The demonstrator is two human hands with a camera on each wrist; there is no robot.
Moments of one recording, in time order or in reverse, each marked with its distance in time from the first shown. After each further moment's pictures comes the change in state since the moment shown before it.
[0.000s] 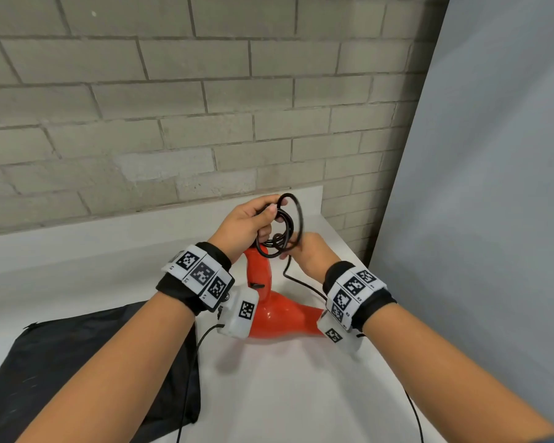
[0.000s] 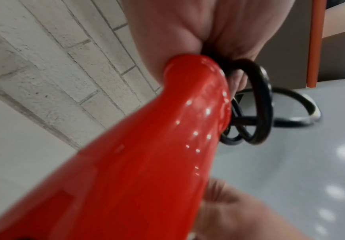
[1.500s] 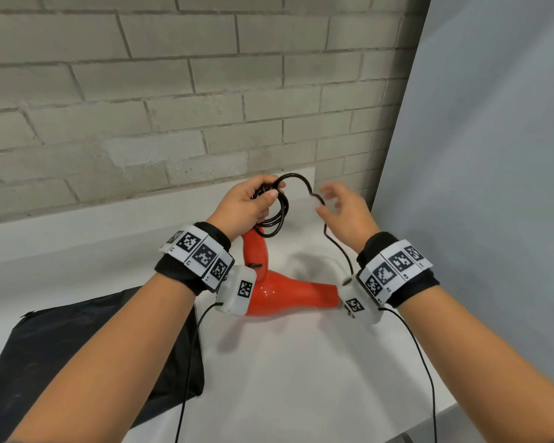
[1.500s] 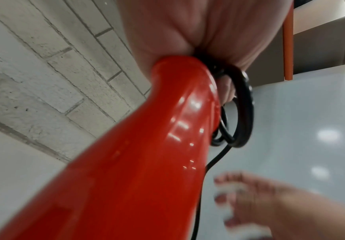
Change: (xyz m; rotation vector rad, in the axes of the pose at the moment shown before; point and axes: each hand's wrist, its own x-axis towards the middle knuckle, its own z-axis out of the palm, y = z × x) left_hand -0.004 0.003 0.004 0.206 0.009 0.021; right_hand -0.036 -0.008 -0.053 -0.232 0.384 -0.004
